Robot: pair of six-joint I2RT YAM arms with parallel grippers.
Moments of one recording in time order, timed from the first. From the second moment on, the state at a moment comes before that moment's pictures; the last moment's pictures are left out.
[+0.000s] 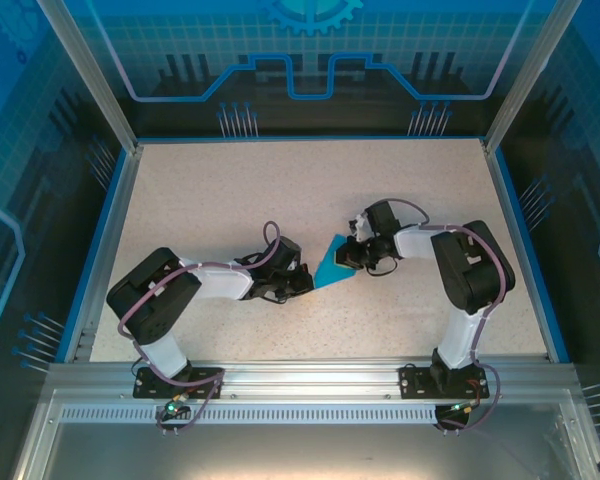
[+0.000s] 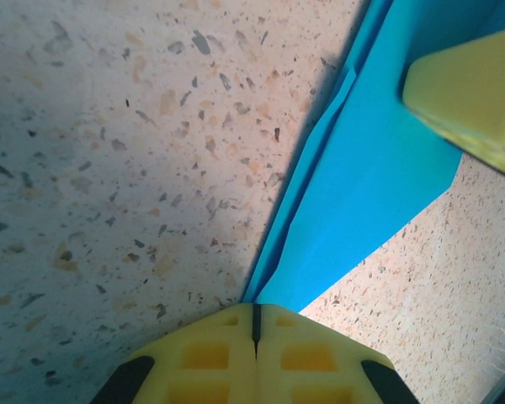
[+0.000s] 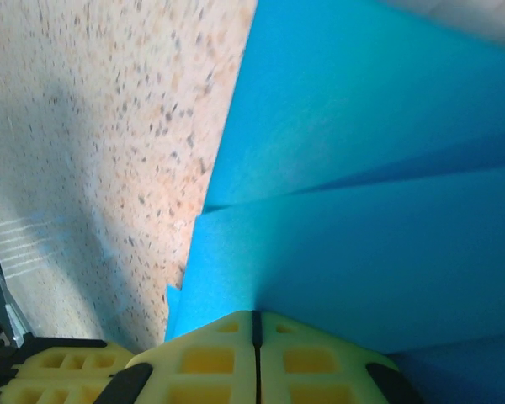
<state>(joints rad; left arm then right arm) -0.71 1.71 0.73 0.06 0.26 -1.00 0.33 1.86 0.91 -0.16 -0.62 0.56</state>
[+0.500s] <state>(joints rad) -0.71 1.70 0.74 0.01 0.26 -0.97 0.15 1.89 1.00 -0.17 -0.51 0.56</state>
